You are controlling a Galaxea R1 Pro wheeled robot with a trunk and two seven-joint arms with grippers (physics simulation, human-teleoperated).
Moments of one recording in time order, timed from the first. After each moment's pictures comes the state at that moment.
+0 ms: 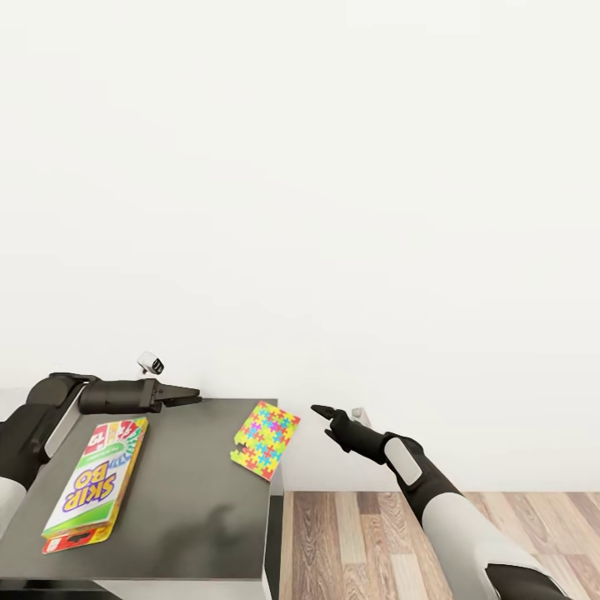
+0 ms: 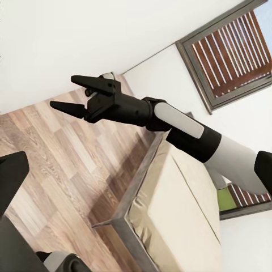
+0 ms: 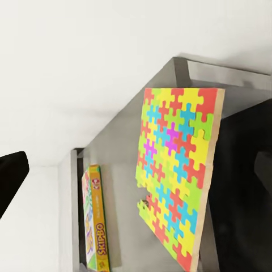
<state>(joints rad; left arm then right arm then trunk) -0.76 0.46 -0.11 -1.01 0.27 1.03 -1.51 -0.75 0.09 -0.11 -0.46 -0.68 0.57 0.51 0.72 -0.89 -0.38</state>
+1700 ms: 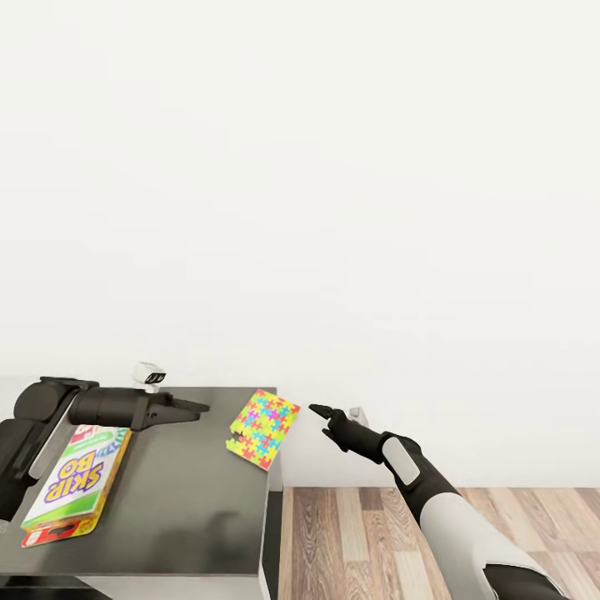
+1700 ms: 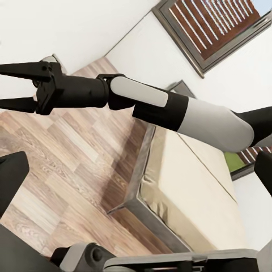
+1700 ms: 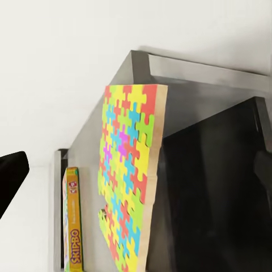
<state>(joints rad) -0.63 0.47 -0.09 -1.34 0.28 1.04 -1.57 -0.75 0.10 -0.11 -0.46 -0.68 0.57 0.52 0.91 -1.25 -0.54</state>
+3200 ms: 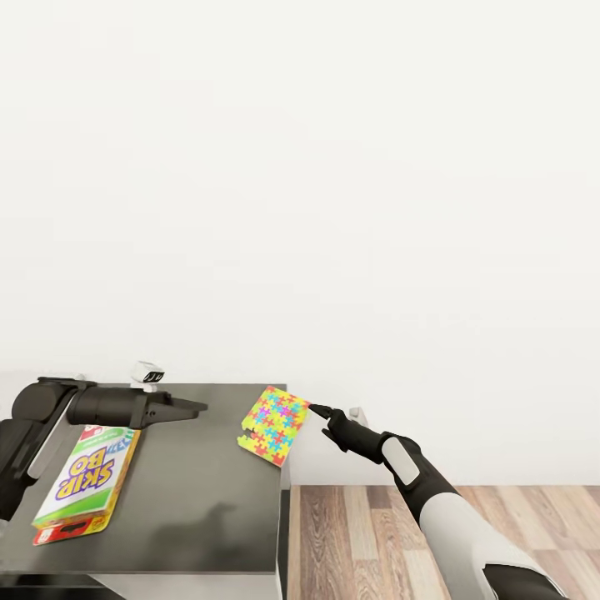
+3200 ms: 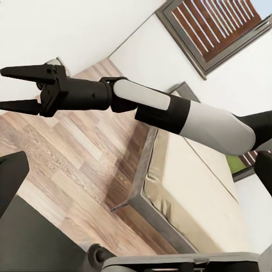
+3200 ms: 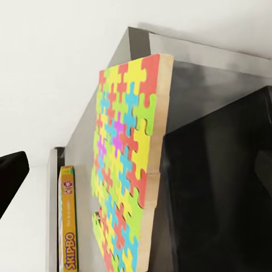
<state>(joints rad) -0.63 0.47 -0.08 -1.33 0.27 1.04 -1.57 -0.75 0.10 -0.11 -0.46 -0.68 0.57 0.51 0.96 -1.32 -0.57</state>
